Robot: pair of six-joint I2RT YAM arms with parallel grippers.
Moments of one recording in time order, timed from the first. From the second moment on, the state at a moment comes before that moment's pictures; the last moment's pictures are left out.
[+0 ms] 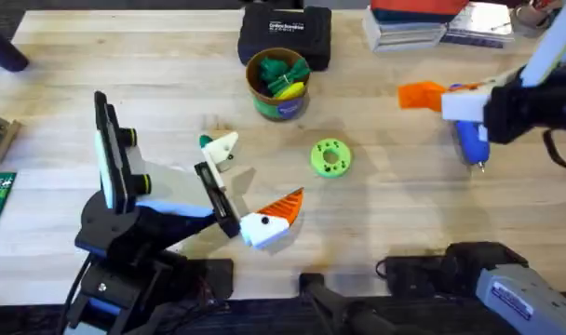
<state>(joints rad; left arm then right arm) -0.31 0.00 0.01 -0.06 0.78 -0.14 -0.01 0.90 1.04 -1.03 -0.34 -0.35</state>
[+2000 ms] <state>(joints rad) -0.31 0.00 0.01 -0.07 0.79 -0.14 0.41 1.50 0.68 0.12 -1.35 0.82</state>
